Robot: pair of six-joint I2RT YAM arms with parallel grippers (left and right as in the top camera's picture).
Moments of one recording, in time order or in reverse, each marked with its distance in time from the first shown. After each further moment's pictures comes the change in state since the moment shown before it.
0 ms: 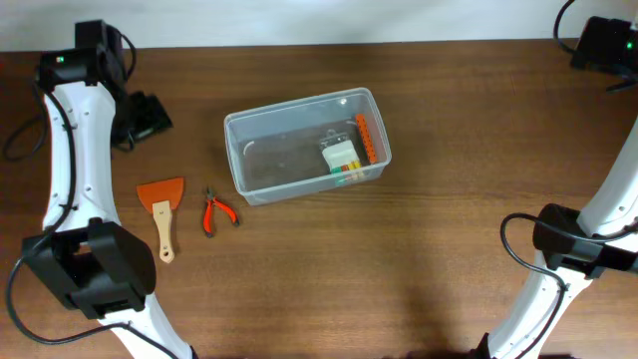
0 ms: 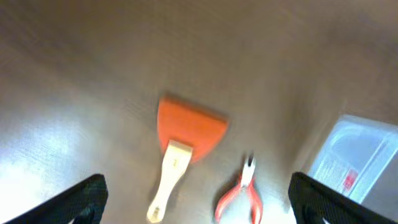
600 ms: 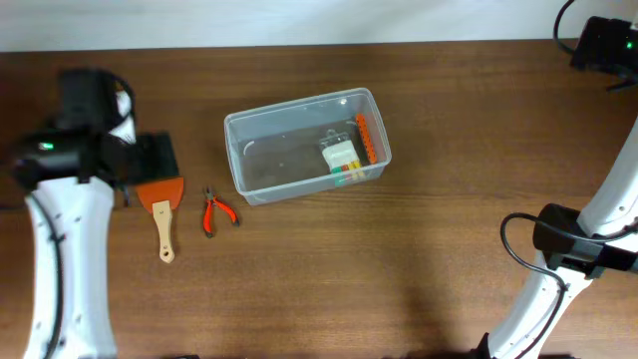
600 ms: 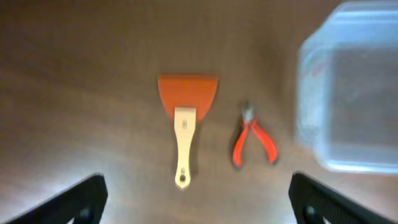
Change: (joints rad) left arm -0.037 -0.515 -0.515 0.224 0.025 0.267; right arm 0.000 0.000 0.000 0.000 0.000 0.000
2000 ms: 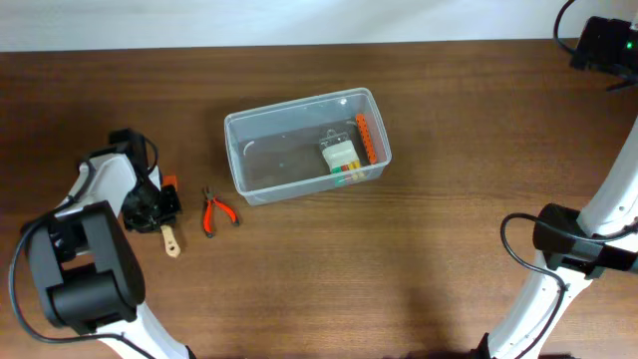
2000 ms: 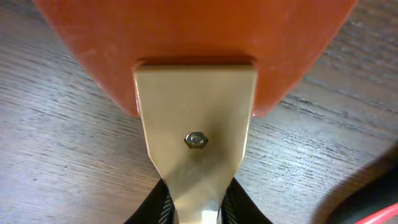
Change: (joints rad) left arm 0.134 0.451 -0.295 0.283 0.082 -0.009; right arm 0.000 0.000 0.000 0.000 0.000 0.001
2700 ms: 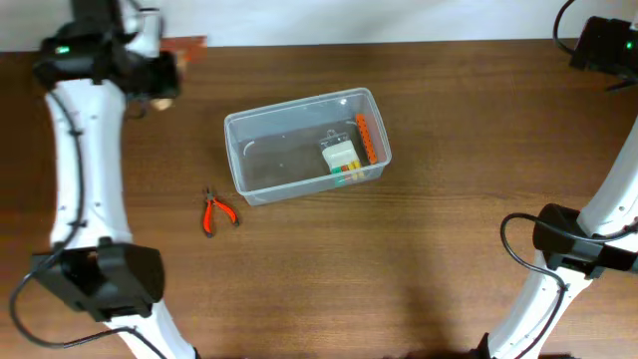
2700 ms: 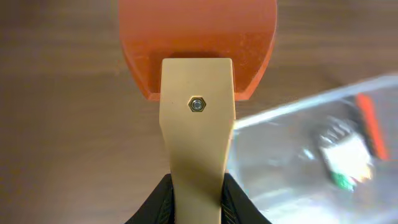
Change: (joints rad) left arm -0.212 0.032 0.952 -0.296 0.216 0.186; right arm 0.000 0.000 0.000 0.000 0.000 -0.001
